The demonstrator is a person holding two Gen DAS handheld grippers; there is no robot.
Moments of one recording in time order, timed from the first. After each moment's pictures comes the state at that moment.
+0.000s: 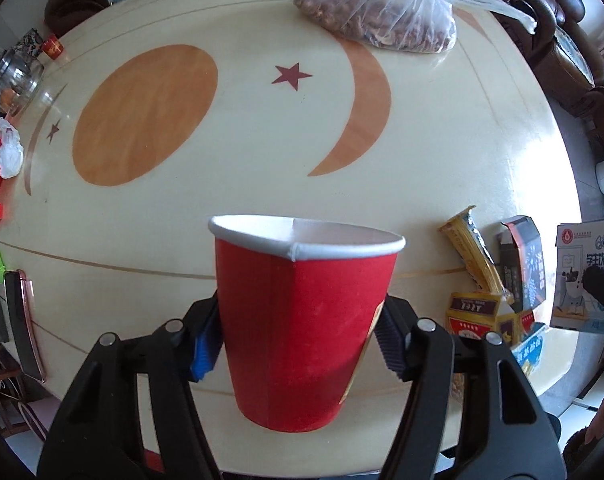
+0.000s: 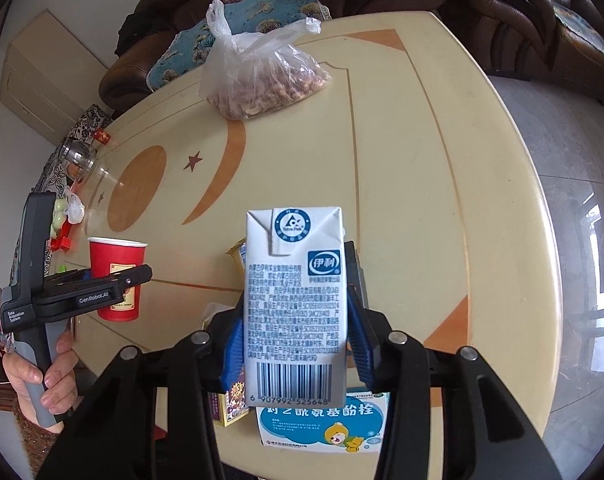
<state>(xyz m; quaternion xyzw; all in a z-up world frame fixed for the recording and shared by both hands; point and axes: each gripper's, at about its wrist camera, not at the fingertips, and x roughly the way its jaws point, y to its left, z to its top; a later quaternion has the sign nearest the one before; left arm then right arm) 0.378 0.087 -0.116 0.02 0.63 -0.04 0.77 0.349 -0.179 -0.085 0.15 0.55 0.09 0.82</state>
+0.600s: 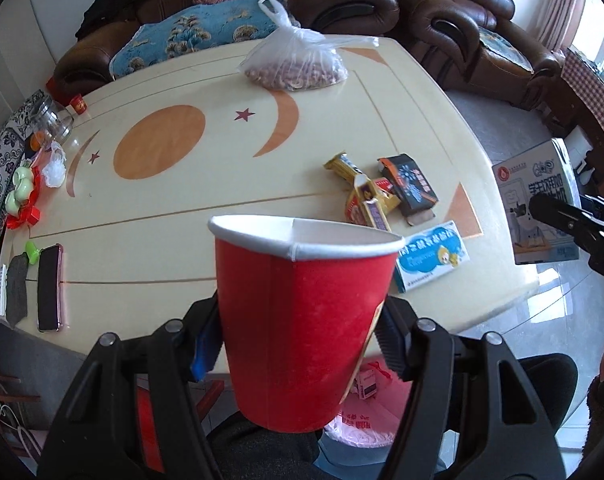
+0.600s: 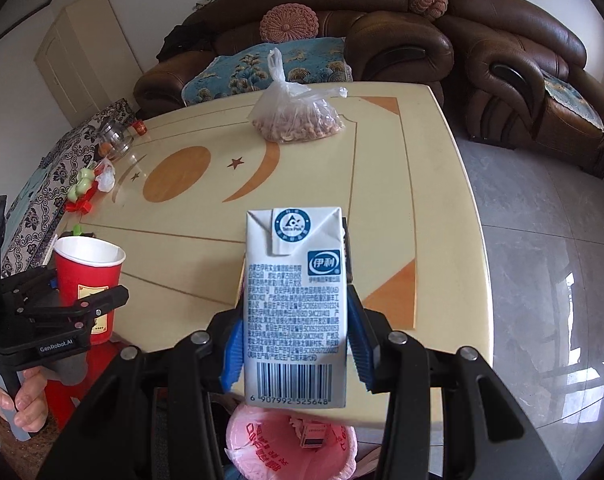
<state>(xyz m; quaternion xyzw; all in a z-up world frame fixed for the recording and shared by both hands) 0.187 0.049 -0.020 0.07 0.52 -0.09 0.85 0.195 -0.175 0.001 0.06 0.47 0.10 0.88</state>
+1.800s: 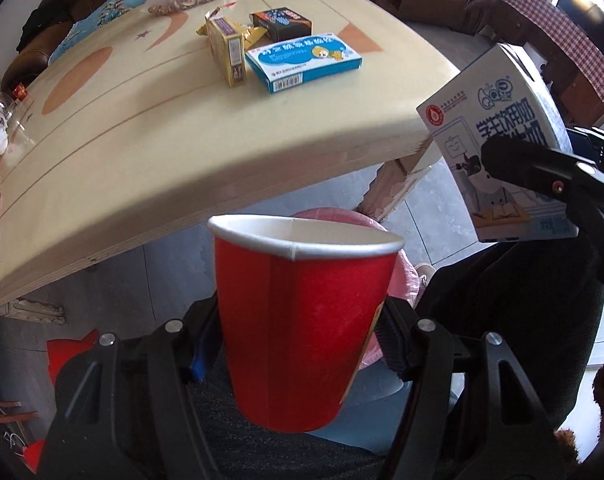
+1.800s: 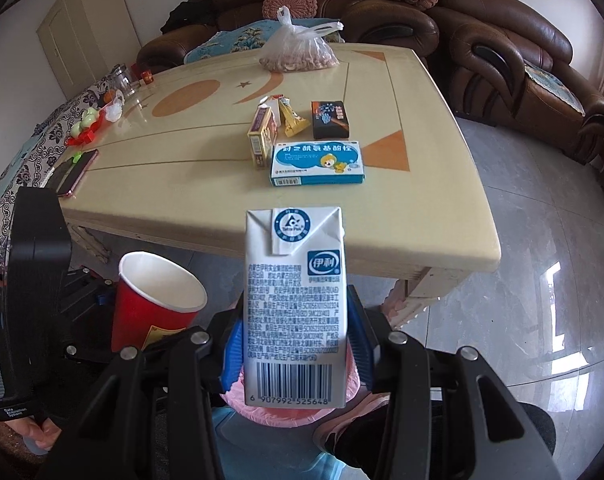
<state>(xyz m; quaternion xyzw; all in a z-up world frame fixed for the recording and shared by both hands) 0.043 -0.012 -0.148 0.11 0.56 -0.18 0.80 0.024 -0.157 -0.086 0.03 0.48 0.08 0.87</state>
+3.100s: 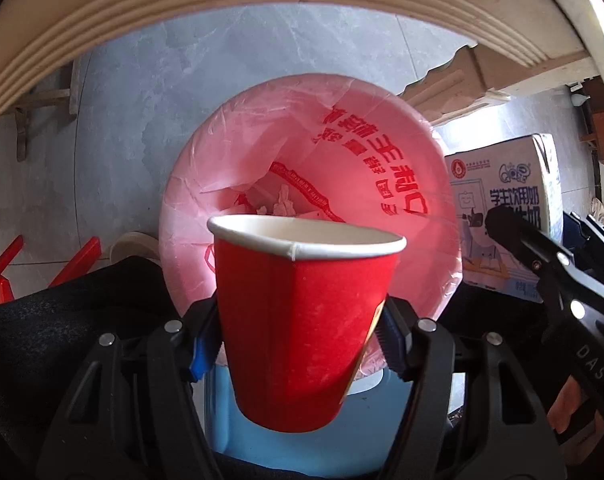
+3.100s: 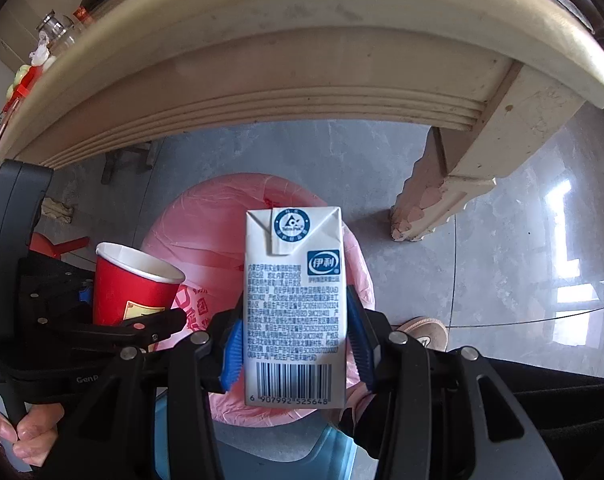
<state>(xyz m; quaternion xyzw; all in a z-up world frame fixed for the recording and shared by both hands) 0.083 -0.008 -0.344 0.02 0.73 -0.15 0.67 0.056 -0.167 -0.301 0.07 0.62 0.05 0.78</state>
